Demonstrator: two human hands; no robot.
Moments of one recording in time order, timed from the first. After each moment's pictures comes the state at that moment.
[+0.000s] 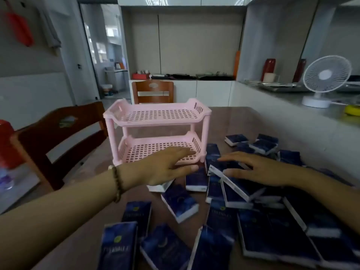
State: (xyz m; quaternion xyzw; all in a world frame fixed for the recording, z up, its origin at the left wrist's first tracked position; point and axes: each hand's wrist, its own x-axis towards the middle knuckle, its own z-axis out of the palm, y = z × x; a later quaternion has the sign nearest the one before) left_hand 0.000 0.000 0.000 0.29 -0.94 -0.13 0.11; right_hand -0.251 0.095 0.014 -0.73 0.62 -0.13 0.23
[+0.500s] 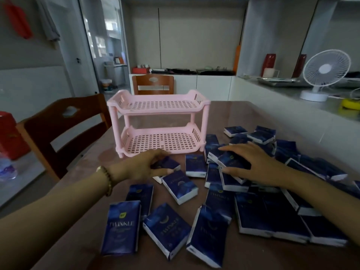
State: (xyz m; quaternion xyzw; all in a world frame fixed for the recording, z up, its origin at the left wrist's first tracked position) left_hand 0.040 -0.011 -0.035 0.39 -0.88 -0.24 0.12; right_hand -0.245 0.111 -0.012 -0.75 0.64 -0.15 0.08
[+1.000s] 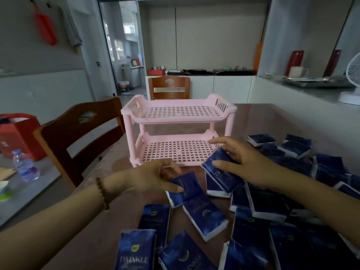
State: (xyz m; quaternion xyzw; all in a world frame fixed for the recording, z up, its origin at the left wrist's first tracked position) left_hand 0.058 -0.032 -0.032 0.40 -0.78 -0.46 0.13; right_hand -0.193 0.042 -0.005 -0.73 0.51 -0.34 0.31
